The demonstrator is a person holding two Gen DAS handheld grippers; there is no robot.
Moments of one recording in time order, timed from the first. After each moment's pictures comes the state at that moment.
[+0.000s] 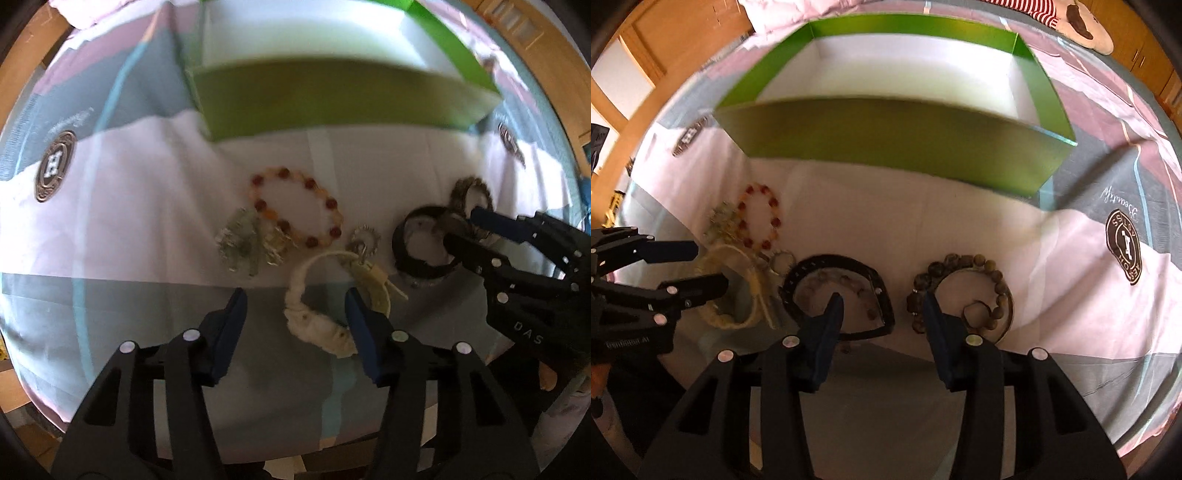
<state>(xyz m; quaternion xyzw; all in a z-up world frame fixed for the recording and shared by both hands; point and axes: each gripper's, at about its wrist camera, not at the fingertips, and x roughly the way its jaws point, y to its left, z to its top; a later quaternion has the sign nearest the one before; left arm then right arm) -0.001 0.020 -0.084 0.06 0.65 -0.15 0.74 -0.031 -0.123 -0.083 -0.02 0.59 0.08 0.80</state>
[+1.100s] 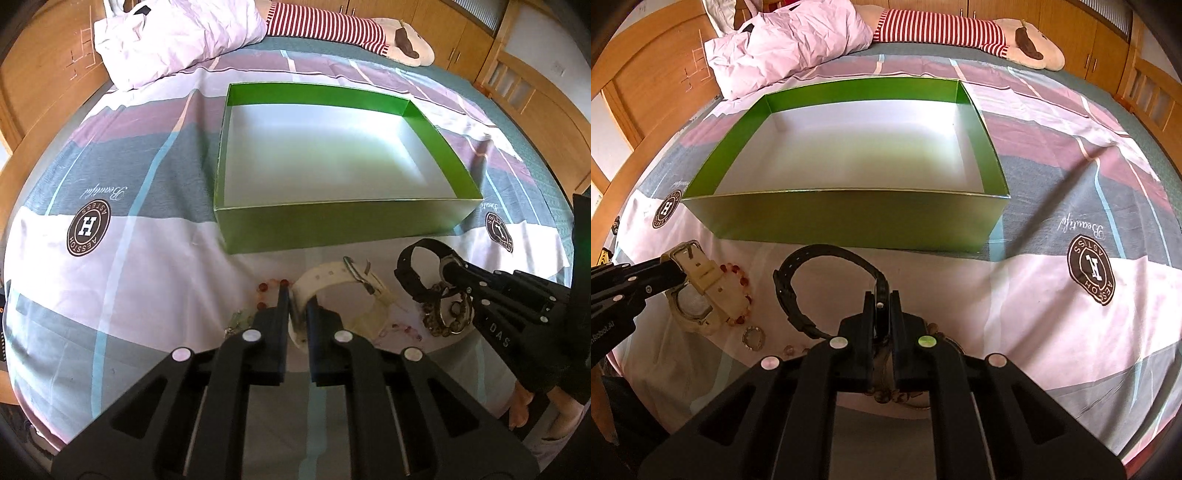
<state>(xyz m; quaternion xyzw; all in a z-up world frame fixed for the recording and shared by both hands) 0.000 0.016 -0.031 0.01 0.51 -0.12 0.85 -0.018 -0.146 -0.069 0.02 0.49 0.03 0.87</state>
